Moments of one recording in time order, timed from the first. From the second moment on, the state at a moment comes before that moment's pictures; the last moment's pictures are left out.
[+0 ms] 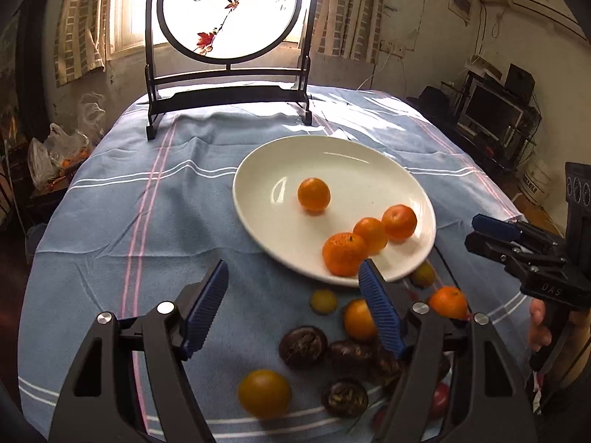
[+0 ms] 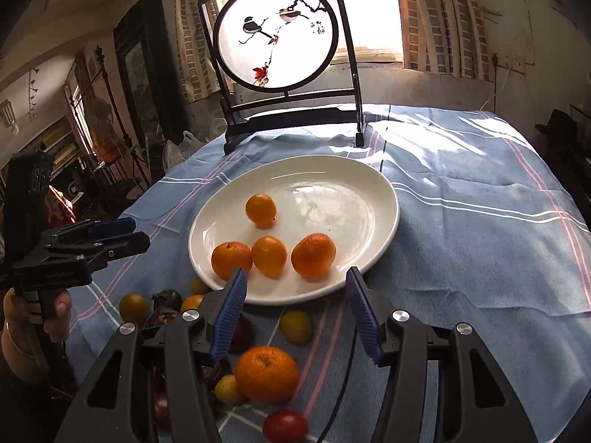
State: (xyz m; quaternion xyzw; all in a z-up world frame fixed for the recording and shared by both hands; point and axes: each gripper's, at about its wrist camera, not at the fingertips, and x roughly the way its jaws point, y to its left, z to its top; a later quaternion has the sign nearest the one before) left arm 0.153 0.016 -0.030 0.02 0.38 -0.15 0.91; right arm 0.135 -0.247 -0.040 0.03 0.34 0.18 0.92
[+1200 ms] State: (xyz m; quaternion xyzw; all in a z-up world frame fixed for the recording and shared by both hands) left arm 0.070 0.035 -0.077 0.04 0.39 -0.17 0.90; right arm 0.074 -0.227 -0.097 -0.03 0.42 0.14 0.90
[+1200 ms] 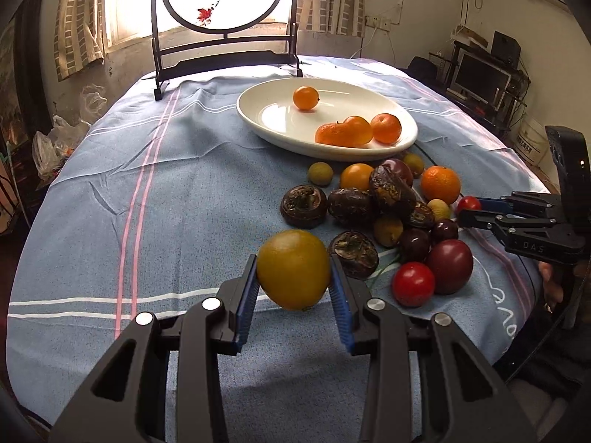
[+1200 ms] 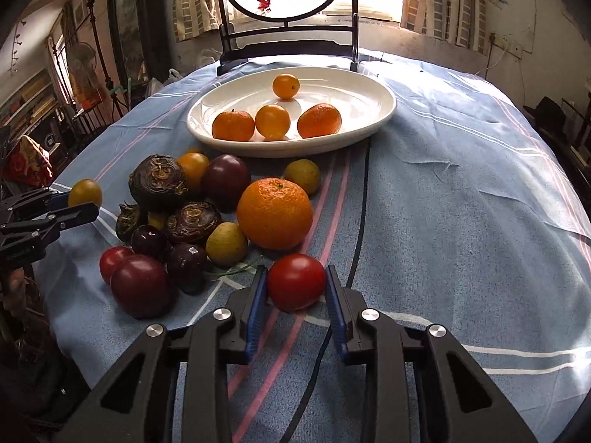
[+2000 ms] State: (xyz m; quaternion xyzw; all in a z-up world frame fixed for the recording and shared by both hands) left arm 0.221 -0.025 -0.042 0.01 0.41 -0.18 0.89; right arm 0.203 -0.231 -0.038 0.03 0.37 0.16 0.92
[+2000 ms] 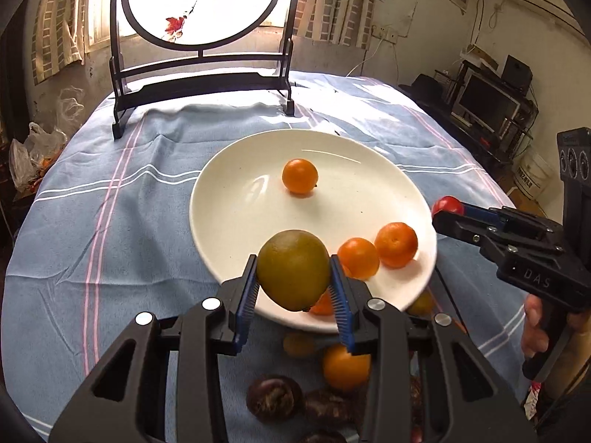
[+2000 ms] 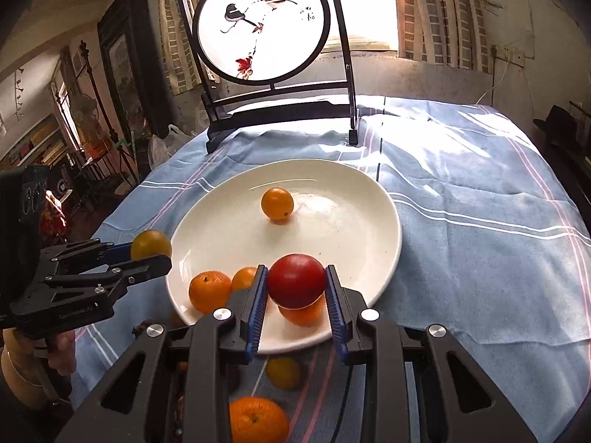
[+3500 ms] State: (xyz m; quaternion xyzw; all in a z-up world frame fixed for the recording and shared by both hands) left arm 0.044 -0.041 -0.101 0.11 0.38 -0.23 0.89; right arm 0.034 -0.267 -0.067 0.04 0.36 0.17 0.92
